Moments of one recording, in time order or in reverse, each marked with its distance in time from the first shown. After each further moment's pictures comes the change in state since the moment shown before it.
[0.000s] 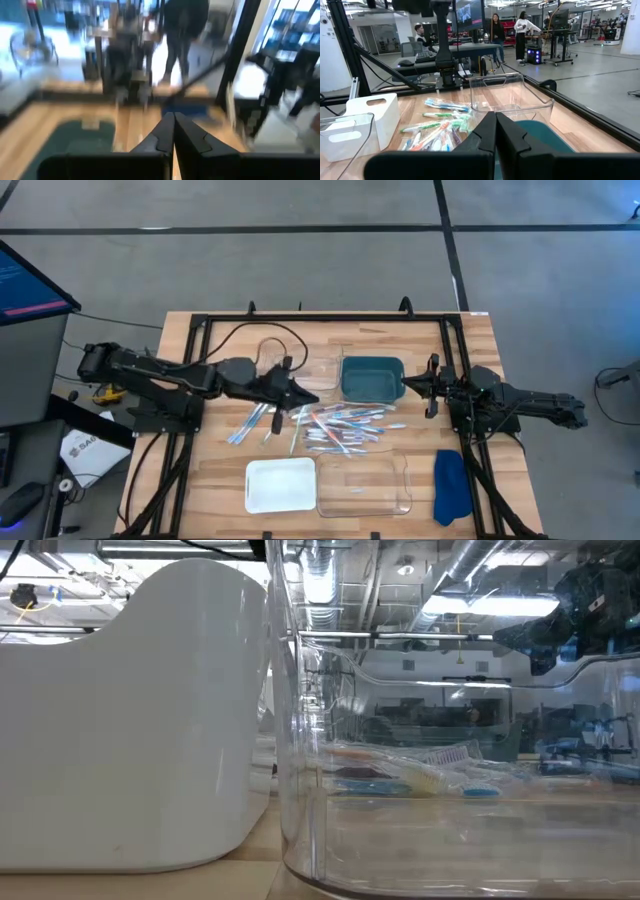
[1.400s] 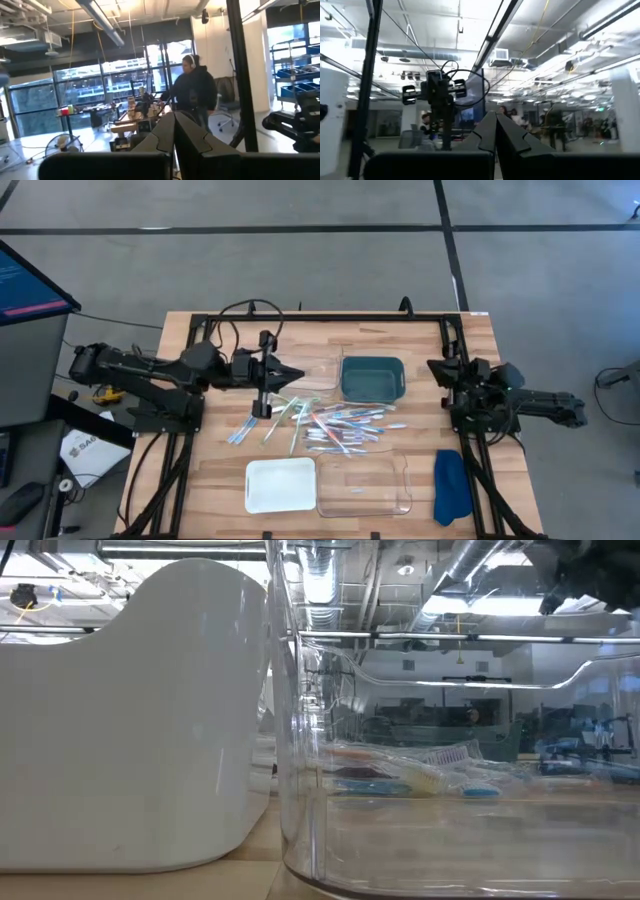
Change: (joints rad) left arm 0.022 -0.096 -0.015 0.310 0.004 0.258; right arm 0.010 0.000 0.018 0.529 0.000 -0.099
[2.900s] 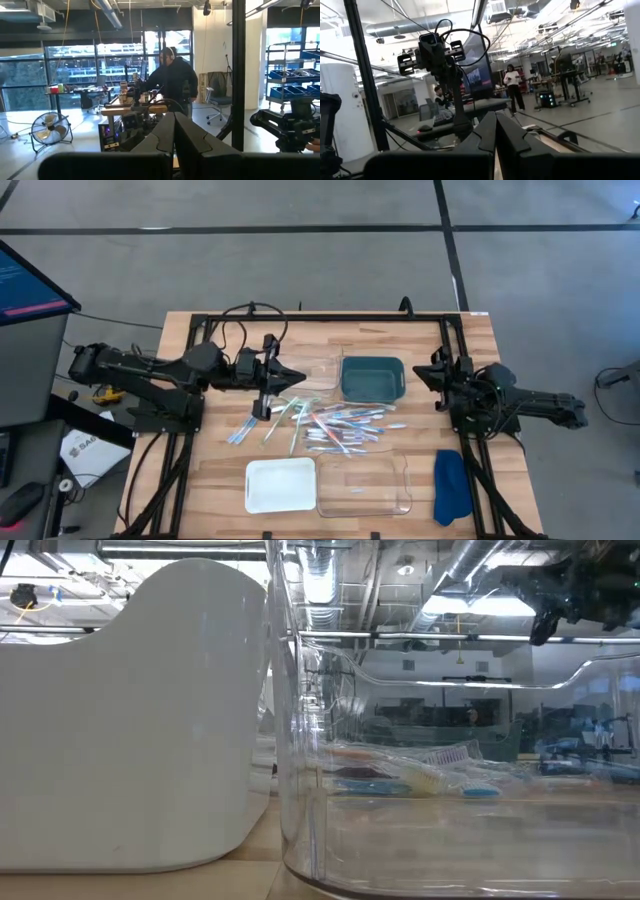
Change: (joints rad) left arm -0.007 -0.002 0.000 -0.065 -0.003 -0.110; right arm -0.008 0.000 0.005 -0.237 -0.001 0.239
